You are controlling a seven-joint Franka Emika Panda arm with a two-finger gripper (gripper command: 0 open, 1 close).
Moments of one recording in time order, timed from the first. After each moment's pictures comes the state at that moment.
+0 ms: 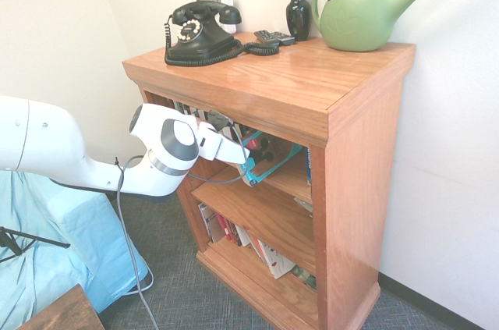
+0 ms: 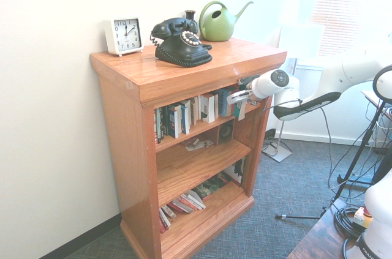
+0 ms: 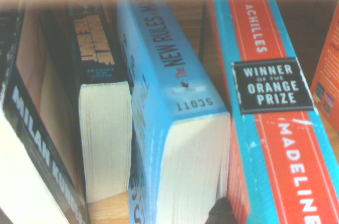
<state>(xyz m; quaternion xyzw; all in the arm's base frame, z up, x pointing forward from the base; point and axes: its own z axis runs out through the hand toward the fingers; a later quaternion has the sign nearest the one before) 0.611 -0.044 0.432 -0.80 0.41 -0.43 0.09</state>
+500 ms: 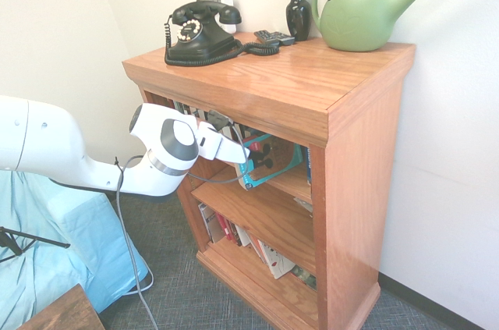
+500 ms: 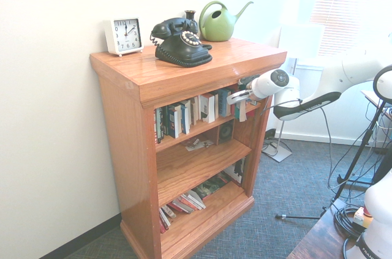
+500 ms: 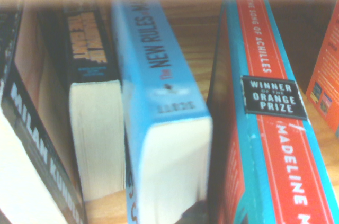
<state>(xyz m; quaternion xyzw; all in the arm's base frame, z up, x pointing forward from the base) 0.609 -0.045 0.432 -0.80 0.41 -0.43 0.09</state>
